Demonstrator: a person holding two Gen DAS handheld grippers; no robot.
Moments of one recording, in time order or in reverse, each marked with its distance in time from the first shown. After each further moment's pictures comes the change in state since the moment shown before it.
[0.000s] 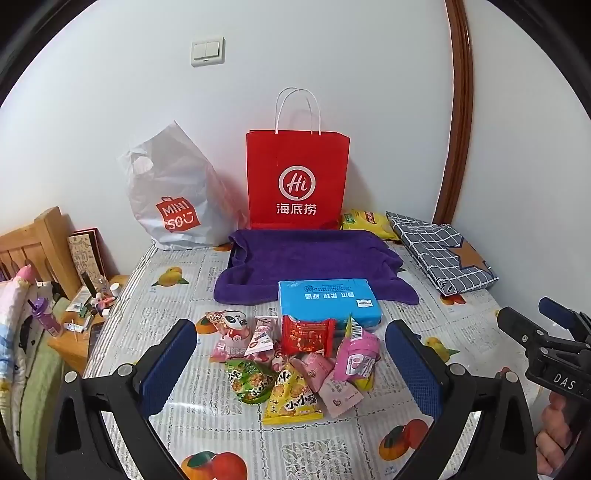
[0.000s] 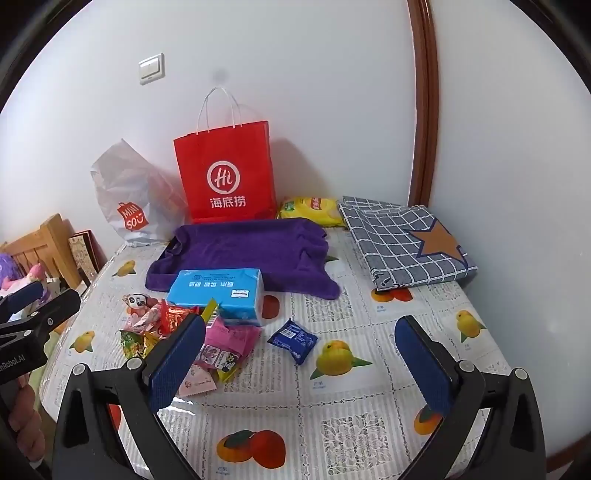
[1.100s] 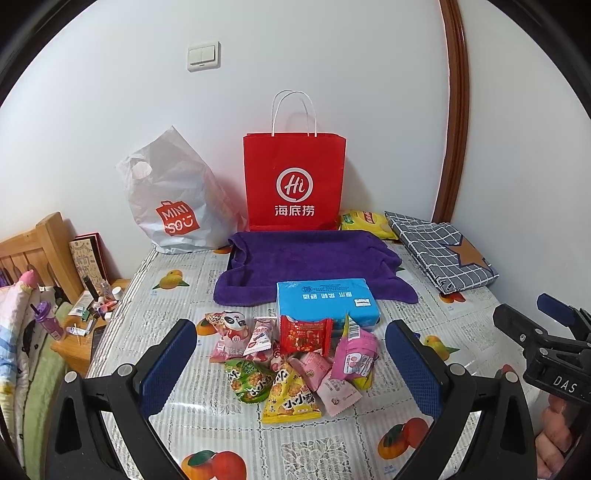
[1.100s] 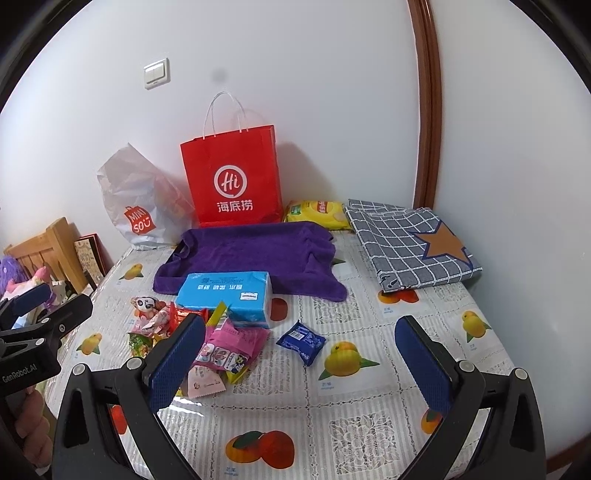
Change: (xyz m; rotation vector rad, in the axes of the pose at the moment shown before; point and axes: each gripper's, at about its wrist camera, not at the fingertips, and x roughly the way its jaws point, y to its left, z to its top) left arm -0.004 -0.008 -0.005 0.023 -0.012 0.015; right arm -0.006 0.004 -0.002 0.007 -0.019 0.021
